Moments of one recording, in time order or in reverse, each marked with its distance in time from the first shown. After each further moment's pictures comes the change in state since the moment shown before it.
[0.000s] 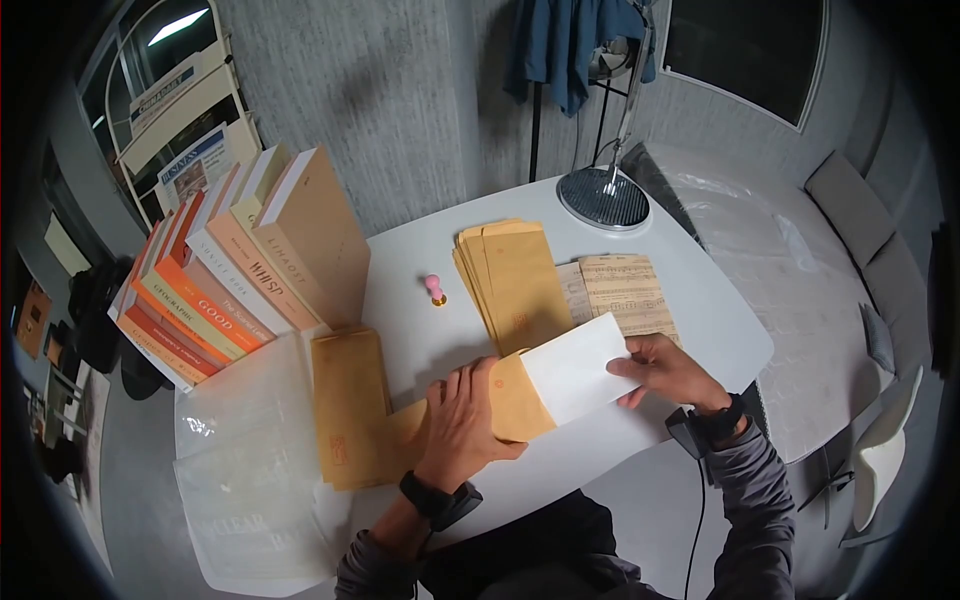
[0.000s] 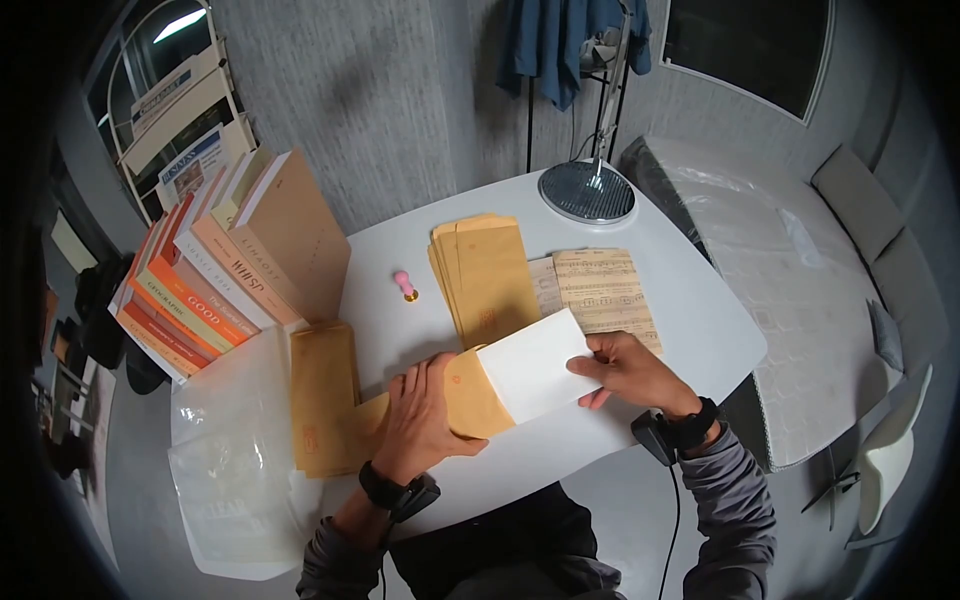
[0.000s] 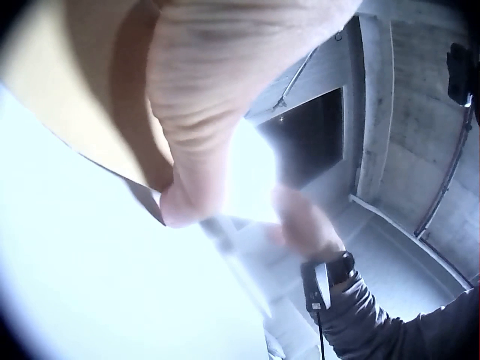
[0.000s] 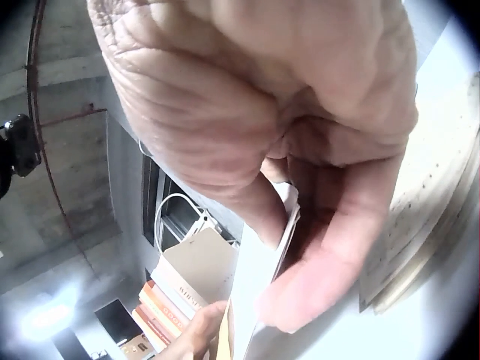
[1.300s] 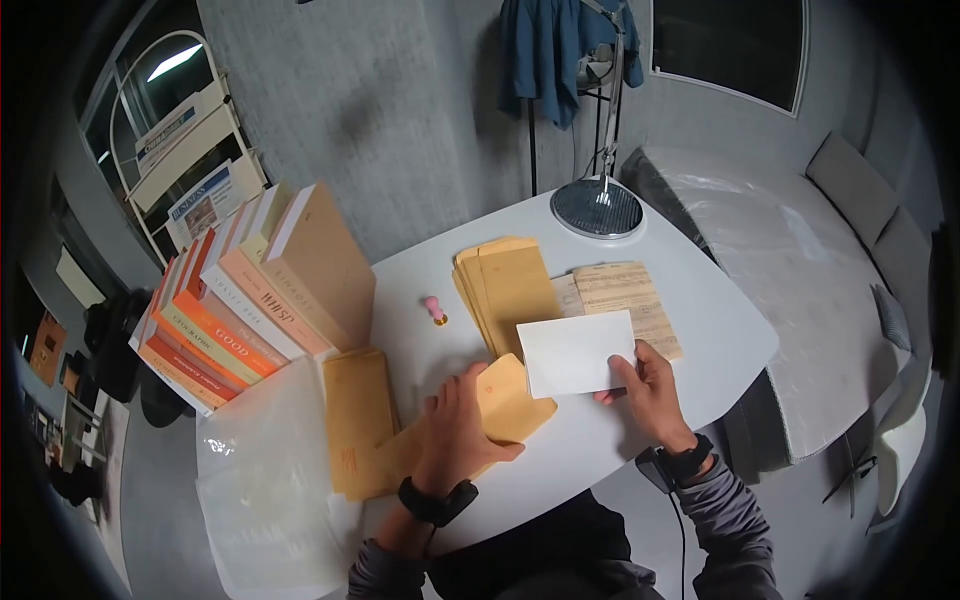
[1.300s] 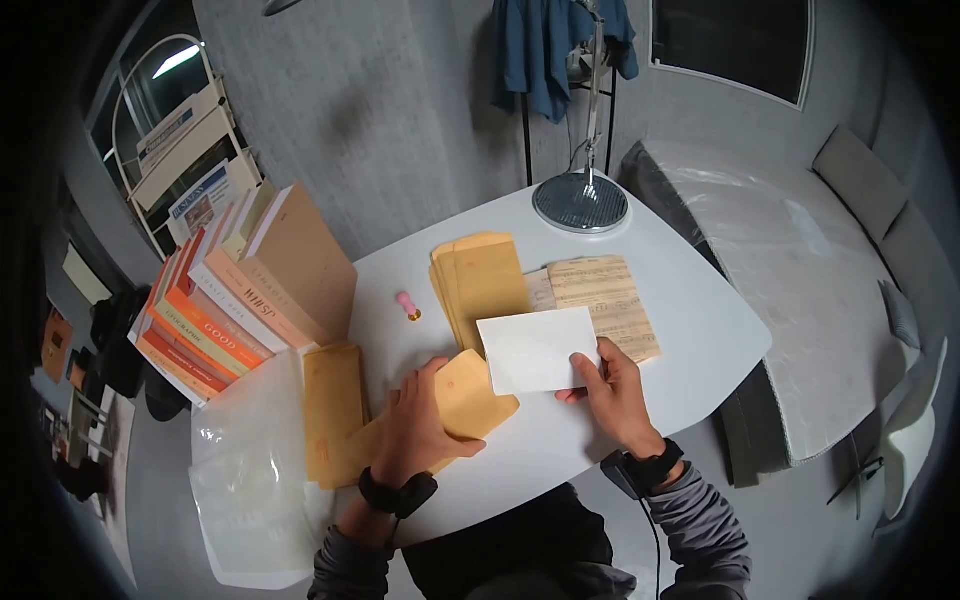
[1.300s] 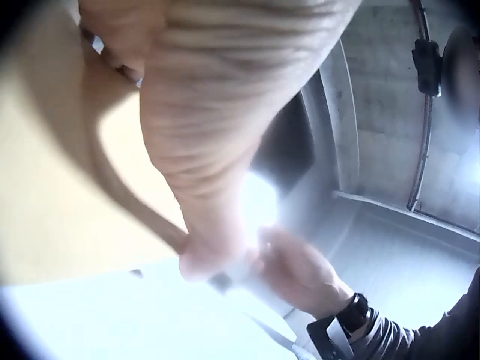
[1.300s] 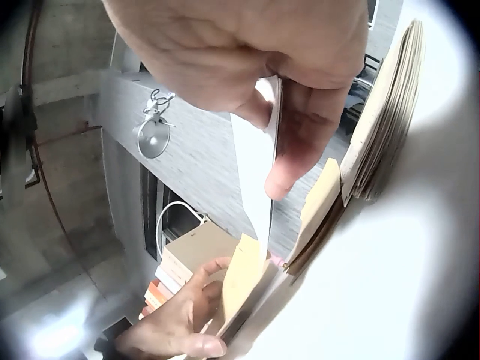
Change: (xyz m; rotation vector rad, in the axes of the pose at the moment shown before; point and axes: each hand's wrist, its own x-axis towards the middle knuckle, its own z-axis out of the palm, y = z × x) left_hand 0.003 0.002 -0.008 0.008 0.029 -0.035; right_hand -0.003 0.033 0.044 0.349 0.449 -0.327
